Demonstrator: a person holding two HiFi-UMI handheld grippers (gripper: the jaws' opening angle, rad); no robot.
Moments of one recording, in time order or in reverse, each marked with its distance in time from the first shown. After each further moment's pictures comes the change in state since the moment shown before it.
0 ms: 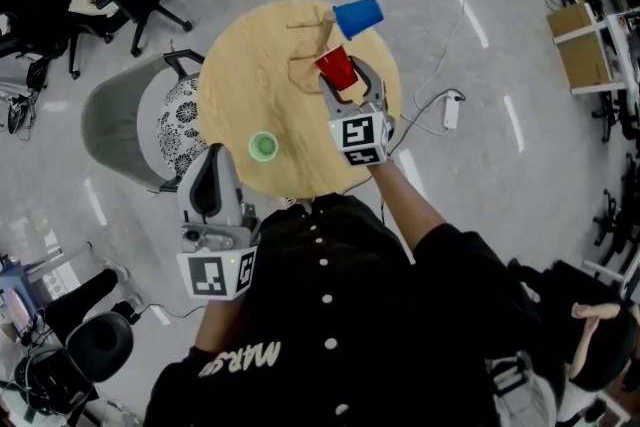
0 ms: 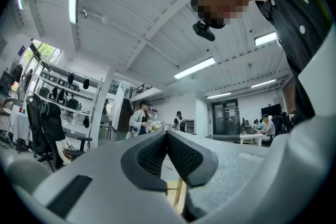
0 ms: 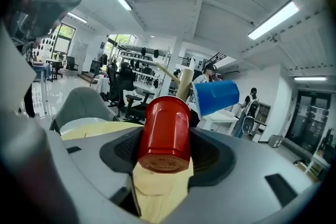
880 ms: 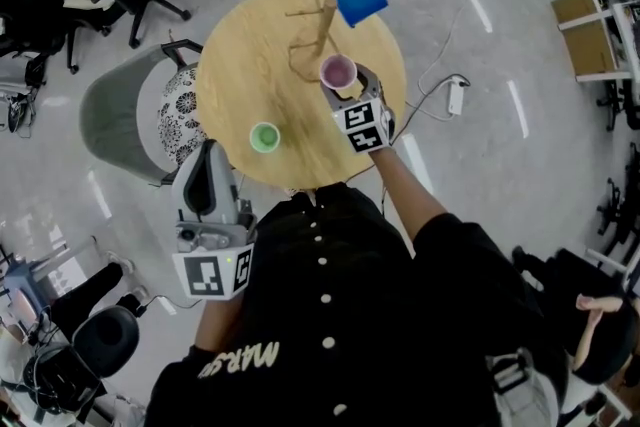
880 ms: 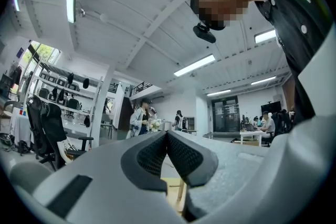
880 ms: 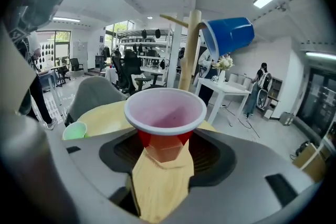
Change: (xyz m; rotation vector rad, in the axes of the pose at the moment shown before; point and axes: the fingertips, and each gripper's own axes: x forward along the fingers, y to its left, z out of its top) left arm 0.002 0.010 -0.010 0.014 0.029 0.003; right arm 0.021 0.033 -0.095 0.103 0.228 0.143
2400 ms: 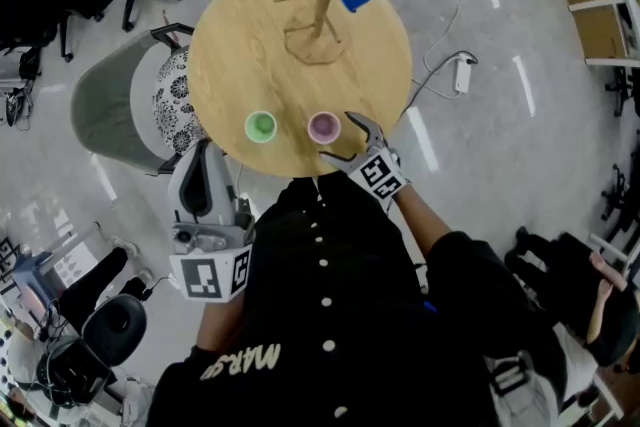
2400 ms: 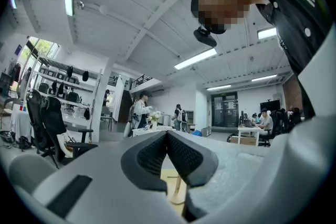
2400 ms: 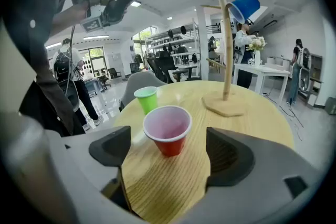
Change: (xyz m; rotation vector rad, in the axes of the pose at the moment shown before) left arm 0.021 -0.003 -0.035 -0.015 0.077 -0.008; right arm -0.056 0.111 -0.132 -0.008 0.007 0.421
